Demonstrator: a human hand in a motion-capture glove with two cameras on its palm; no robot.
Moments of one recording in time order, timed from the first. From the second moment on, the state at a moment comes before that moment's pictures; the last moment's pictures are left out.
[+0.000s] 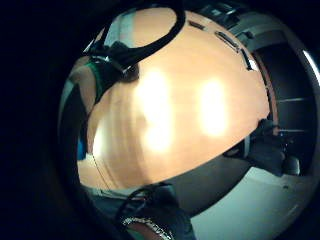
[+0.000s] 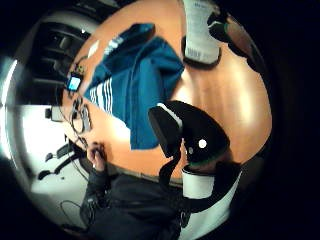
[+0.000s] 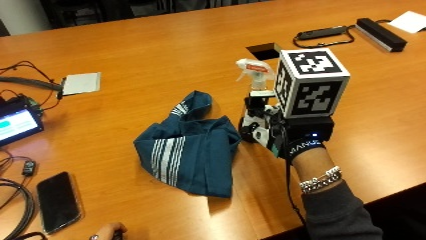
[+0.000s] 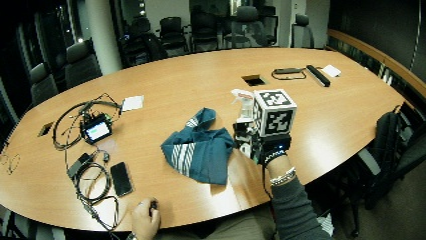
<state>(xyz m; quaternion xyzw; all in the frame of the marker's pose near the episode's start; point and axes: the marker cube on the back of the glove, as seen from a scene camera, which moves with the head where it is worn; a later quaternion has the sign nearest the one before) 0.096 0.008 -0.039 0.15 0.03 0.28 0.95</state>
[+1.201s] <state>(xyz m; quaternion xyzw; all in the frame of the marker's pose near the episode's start) 0.156 -0.053 -0.006 0.57 -0.39 0.29 0.66</state>
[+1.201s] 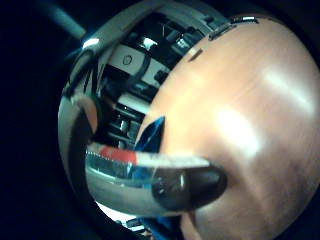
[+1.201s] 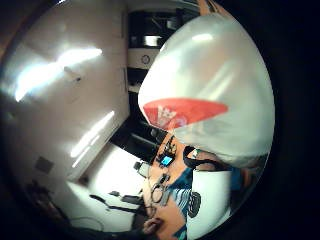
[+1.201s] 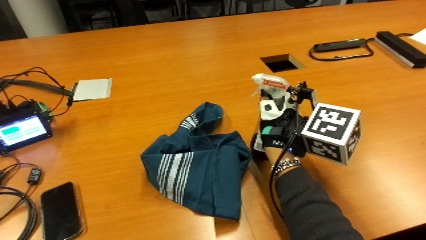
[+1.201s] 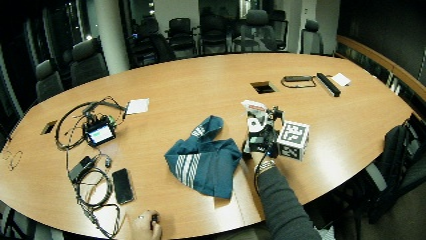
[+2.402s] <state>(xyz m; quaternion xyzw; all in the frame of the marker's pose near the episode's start) 0.153 -0.053 -0.095 0.27 0.10 0.04 0.96</state>
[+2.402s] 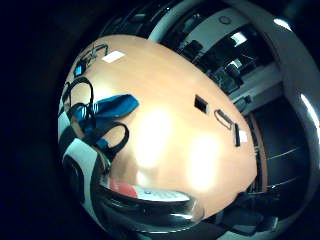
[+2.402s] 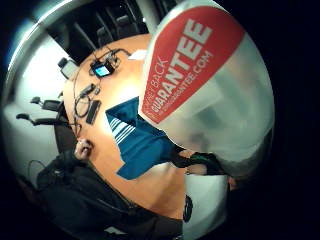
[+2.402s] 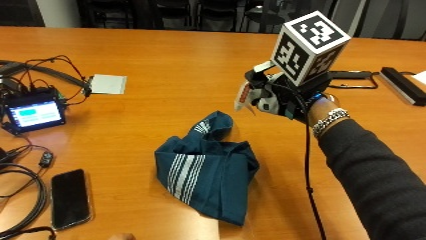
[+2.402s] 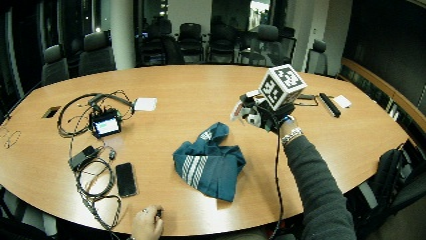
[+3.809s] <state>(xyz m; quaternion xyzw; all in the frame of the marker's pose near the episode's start) 0.077 -0.076 -0.053 0.20 0.15 -0.04 0.97</state>
